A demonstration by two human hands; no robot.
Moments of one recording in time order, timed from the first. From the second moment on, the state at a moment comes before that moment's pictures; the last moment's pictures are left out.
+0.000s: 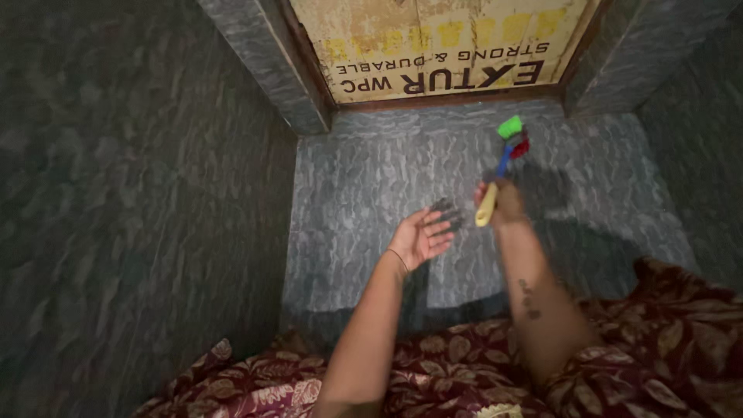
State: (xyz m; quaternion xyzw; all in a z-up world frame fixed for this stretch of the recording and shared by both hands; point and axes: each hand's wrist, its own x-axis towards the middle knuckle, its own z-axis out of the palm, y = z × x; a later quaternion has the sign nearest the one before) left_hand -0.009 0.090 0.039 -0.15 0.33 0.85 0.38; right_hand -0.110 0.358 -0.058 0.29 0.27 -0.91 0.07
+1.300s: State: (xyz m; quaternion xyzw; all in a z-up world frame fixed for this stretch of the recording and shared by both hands) left_hand 0.004 0.053 -0.017 -0.25 0.55 0.76 0.22; right_hand -0.032 0.305 -0.106 0.30 0.45 -0.79 0.29
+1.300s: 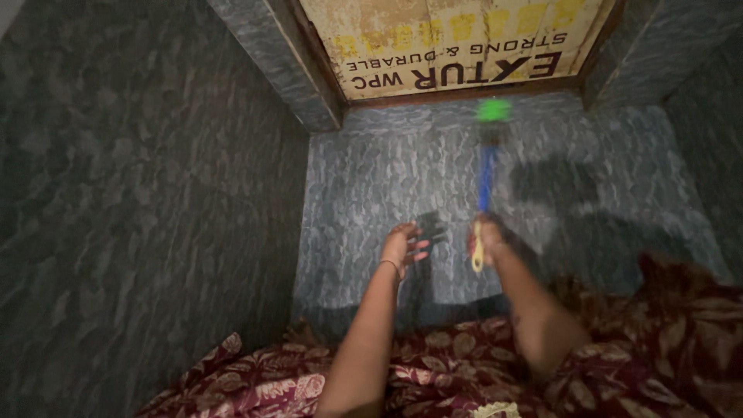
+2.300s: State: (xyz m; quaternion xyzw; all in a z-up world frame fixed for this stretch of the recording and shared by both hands) left_hand 0.026 0.088 -0.076 -0.27 0.62 0.71 0.19; right_hand 0.020 0.282 -0.107 0.13 0.72 -0.55 0.41
